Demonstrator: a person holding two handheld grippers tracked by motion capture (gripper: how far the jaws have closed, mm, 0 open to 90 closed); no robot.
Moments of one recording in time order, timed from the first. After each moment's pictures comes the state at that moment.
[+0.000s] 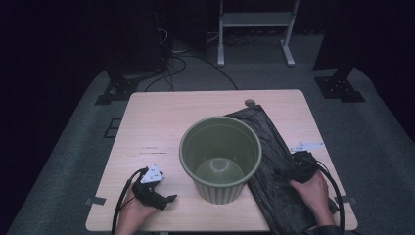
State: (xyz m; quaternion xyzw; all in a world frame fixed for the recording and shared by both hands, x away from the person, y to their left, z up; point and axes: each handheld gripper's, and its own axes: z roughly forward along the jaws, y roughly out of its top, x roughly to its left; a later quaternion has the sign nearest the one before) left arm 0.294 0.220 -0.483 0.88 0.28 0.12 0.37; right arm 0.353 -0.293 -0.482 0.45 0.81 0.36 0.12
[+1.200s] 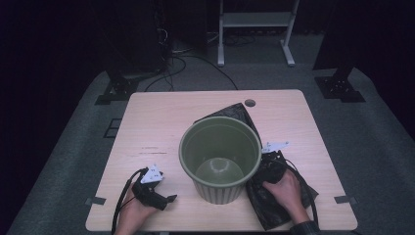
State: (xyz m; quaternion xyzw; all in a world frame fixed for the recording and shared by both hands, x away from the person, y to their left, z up) left arm 0.294 0.220 -0.483 0.88 0.28 0.12 0.37; right arm 0.358 -0.206 -0.483 0.38 0.85 0.36 0.11
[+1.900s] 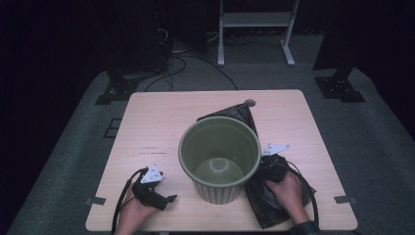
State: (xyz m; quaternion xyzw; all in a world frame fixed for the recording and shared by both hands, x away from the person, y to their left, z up) left arm 0.294 0.220 -0.483 0.88 0.28 0.12 0.37; right arm 0.349 -0.208 -0.478 0.37 0.84 0.36 0.15
